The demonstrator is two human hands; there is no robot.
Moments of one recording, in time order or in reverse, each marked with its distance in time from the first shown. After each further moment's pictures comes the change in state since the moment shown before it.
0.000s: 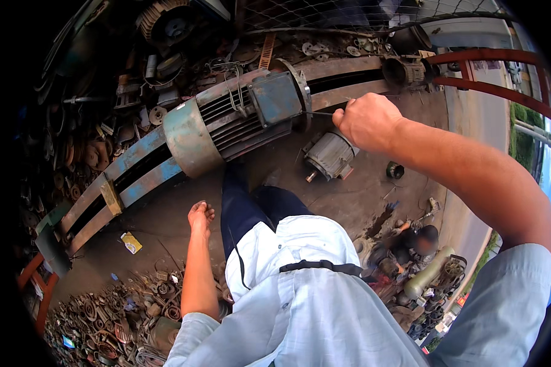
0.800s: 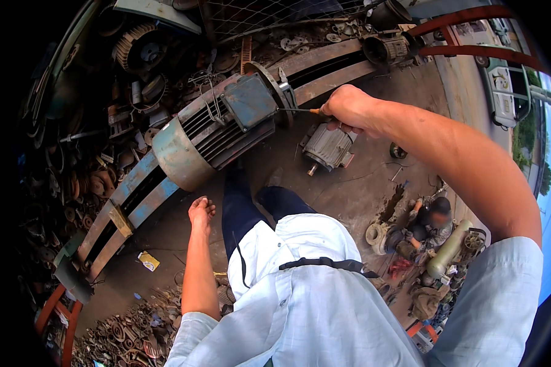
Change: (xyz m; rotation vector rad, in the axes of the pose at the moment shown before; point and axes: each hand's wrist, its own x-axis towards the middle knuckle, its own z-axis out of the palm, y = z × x) left_hand -0.007 0.042 0.044 0.165 -0.125 0.084; right_hand -0.008 0.017 0.051 1.482 -0.067 0.614
